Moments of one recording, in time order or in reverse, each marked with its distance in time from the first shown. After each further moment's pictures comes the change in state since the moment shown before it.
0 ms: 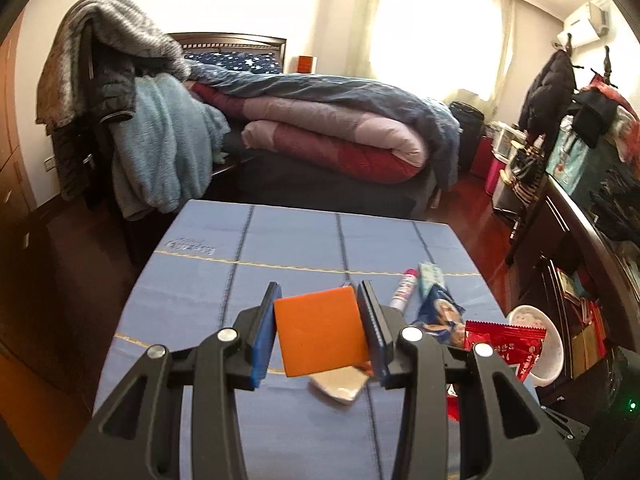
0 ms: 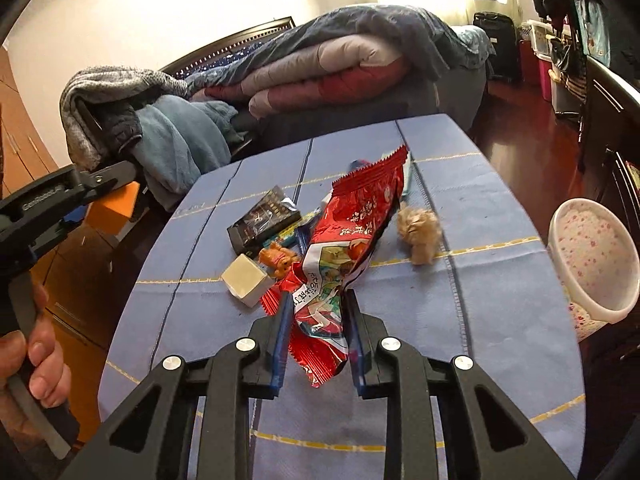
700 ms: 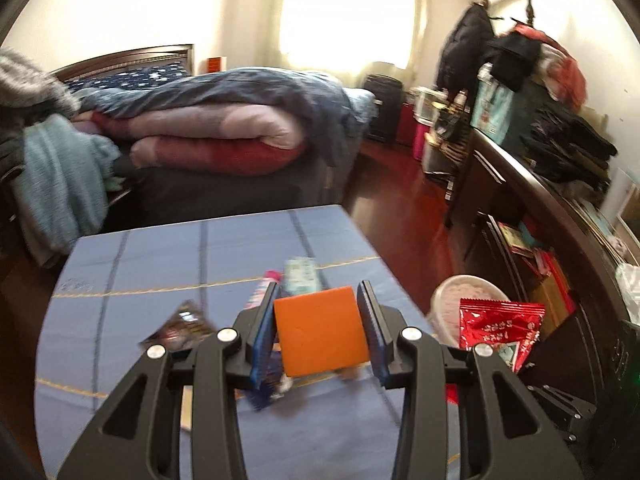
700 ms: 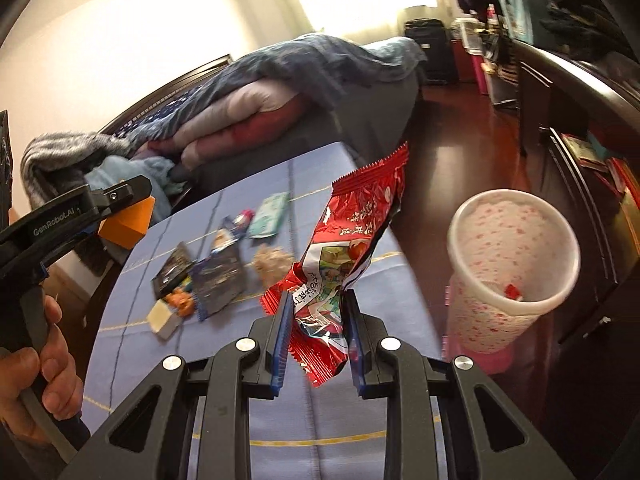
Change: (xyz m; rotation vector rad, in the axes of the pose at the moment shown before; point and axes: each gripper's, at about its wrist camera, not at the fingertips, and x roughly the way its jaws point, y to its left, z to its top) left arm 0.038 -0.149 -0.008 0.211 0.036 -0.230; right arm -0.054 -0.118 0.003 0.172 -0.112 -0.142
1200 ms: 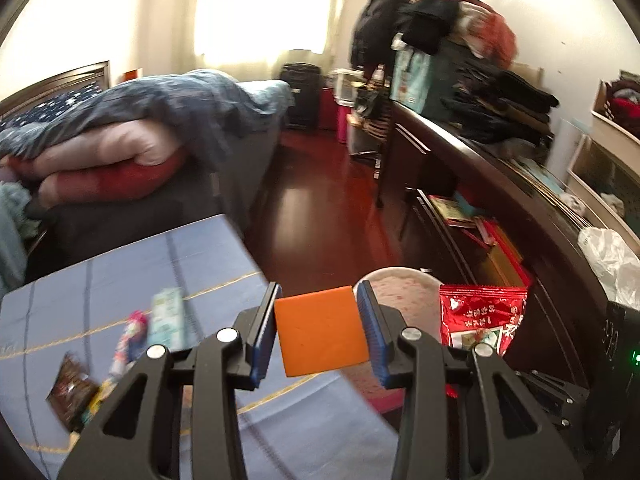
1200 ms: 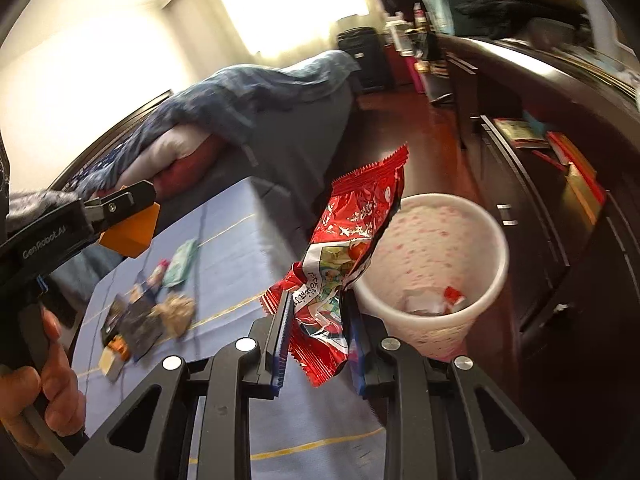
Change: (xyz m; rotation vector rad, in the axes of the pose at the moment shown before) left arm 0.061 -0.116 0.012 0.180 0.028 -0.214; right arm -0.018 -0.097 0.020 0.155 -0.082 -0.145
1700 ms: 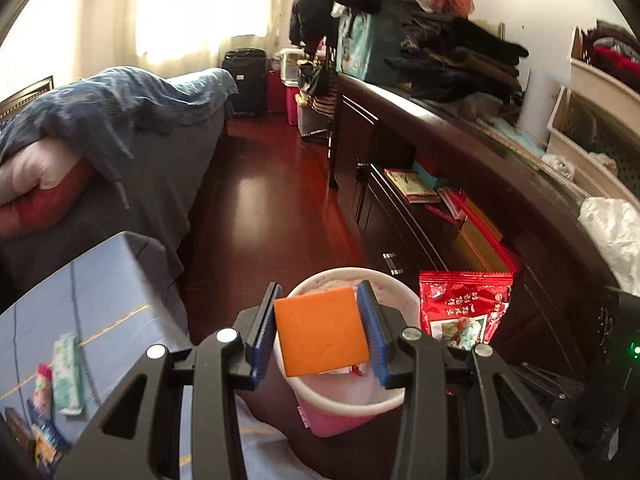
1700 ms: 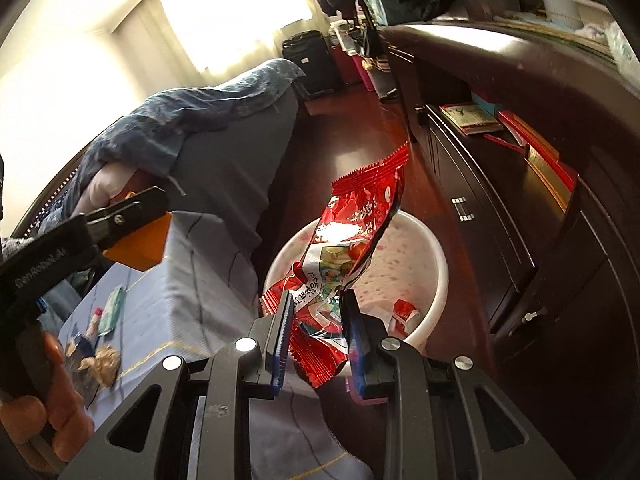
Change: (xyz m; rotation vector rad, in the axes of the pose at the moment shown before) left arm 0.105 -0.079 0.013 0.115 0.068 -0.117; right arm 0.040 -0.078 0.024 0.109 -0.020 -0.100
